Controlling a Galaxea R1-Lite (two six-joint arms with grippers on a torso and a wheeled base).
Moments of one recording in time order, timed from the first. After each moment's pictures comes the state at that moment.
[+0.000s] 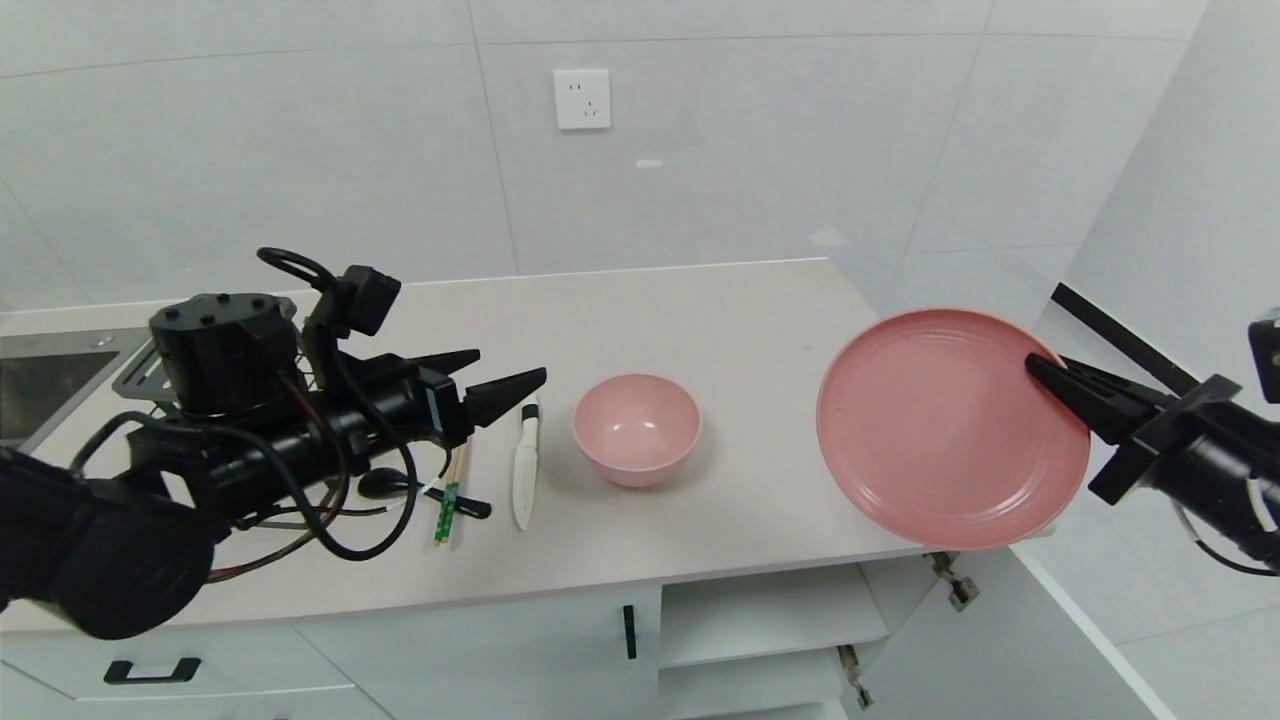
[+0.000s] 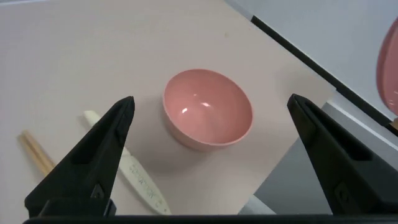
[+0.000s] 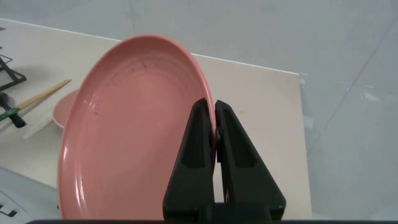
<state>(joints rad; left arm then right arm) -0.30 1.75 -0.63 -0.99 -0.43 -0.14 0.10 1.53 -0.20 -1.42 0.37 -0.06</state>
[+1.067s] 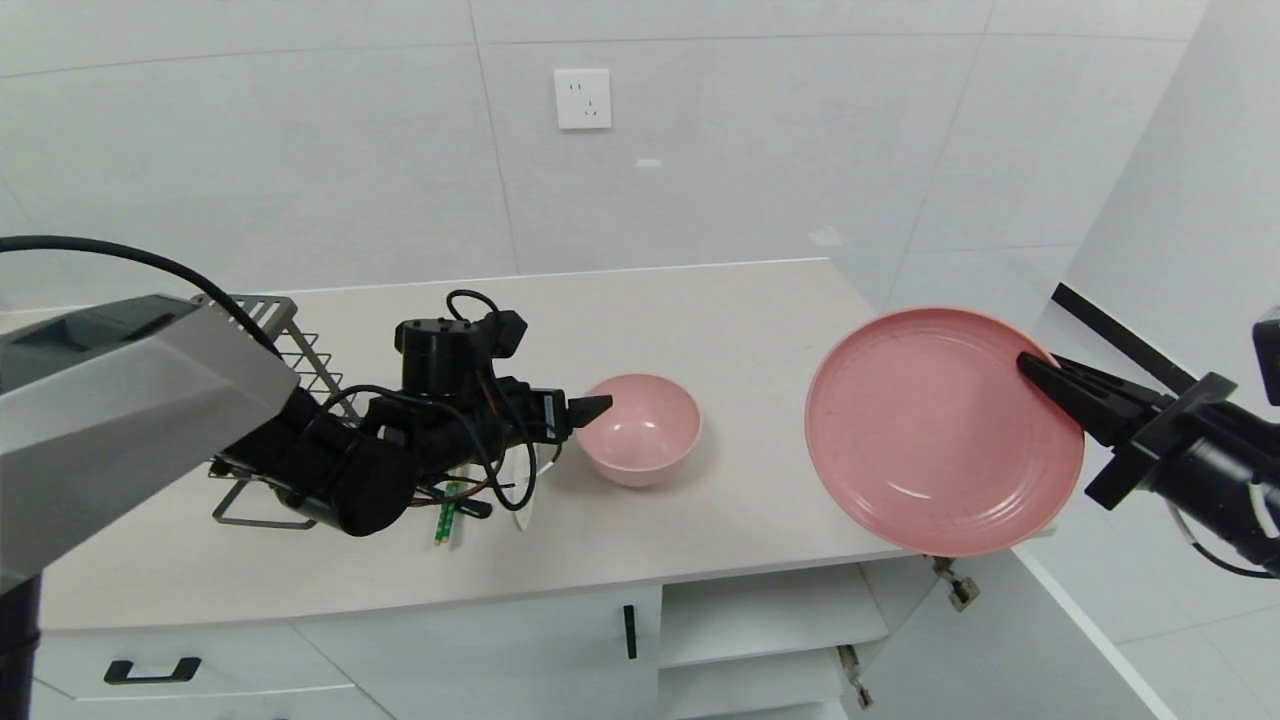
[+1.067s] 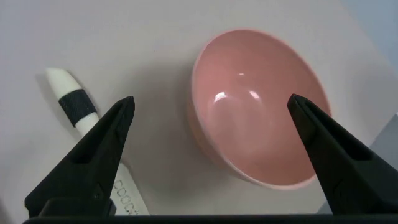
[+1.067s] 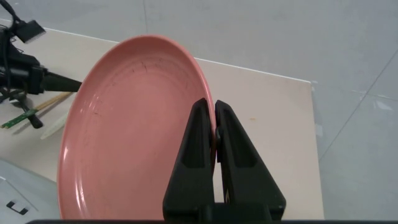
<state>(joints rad) -0.39 2.13 -1.00 -0.77 -0.23 -0.23 0.13 1.51 -0.20 -1.42 0.37 -0.06</state>
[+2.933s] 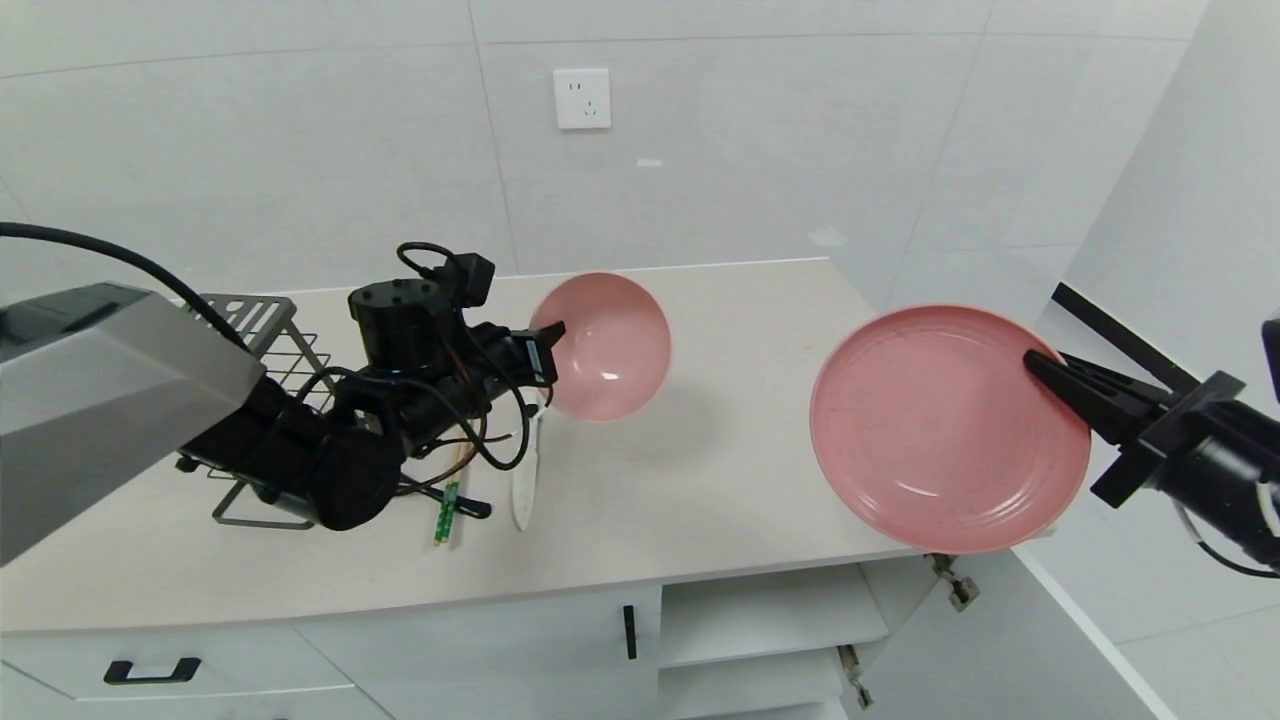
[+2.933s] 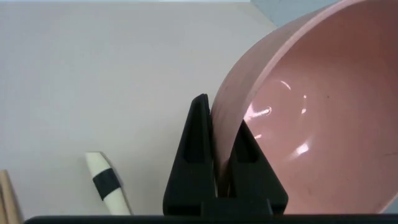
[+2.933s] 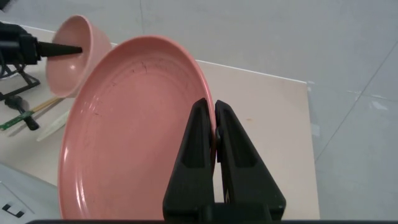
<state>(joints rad) -0.37 2.06 -0.96 -1.04 -0.16 -0.22 0.12 1.50 -0.20 -1.42 0.37 -0.06</state>
